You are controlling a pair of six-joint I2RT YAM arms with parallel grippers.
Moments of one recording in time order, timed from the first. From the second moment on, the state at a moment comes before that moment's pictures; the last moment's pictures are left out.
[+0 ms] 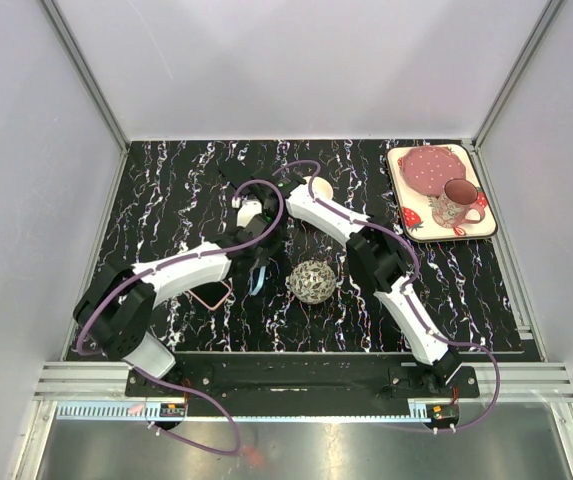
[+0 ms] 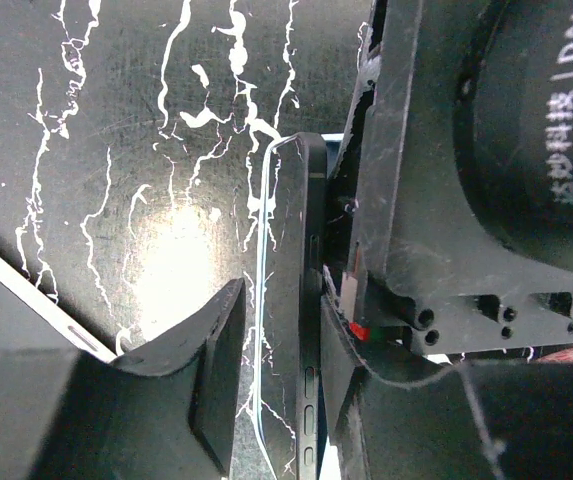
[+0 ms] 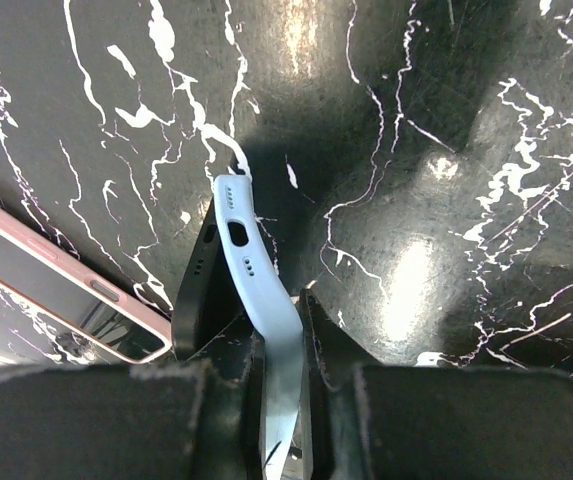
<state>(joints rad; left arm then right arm) -0.72 1.53 0.91 -0.36 -0.47 -0.66 0.78 2.47 2.24 -1.04 -0.14 0.80</state>
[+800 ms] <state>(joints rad) -0.74 1.62 0.97 -0.48 -0.55 -0.73 0.77 2.39 2.08 -0.91 -0.15 0.81</state>
